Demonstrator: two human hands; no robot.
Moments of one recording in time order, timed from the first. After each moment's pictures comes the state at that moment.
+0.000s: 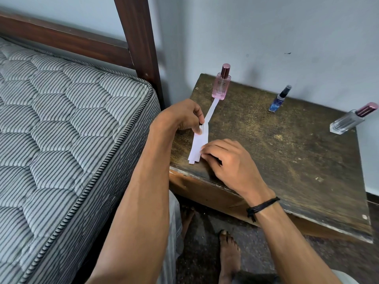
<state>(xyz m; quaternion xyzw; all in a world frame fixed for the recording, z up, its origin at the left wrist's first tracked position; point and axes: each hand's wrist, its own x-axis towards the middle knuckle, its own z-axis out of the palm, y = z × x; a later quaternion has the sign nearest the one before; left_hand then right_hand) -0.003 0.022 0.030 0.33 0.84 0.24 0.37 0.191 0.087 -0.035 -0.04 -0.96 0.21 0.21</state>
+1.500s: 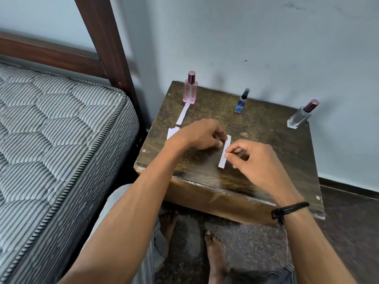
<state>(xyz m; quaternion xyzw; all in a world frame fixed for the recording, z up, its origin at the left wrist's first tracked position) 0.076 0.078 0.010 0.58 0.74 0.21 0.28 0.276 0.137 0.027 -0.33 -0.88 0.33 0.09</state>
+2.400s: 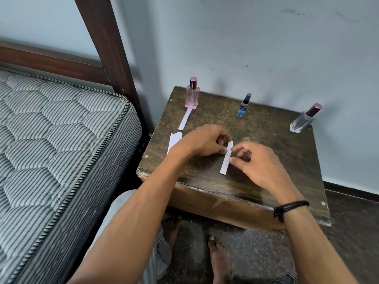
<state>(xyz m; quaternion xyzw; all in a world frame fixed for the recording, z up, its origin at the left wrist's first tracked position) 0.083 0.079 0.009 0.57 0.75 0.22 0.26 0.267 0.152 0.018 -0.37 -0.88 0.31 0.04</state>
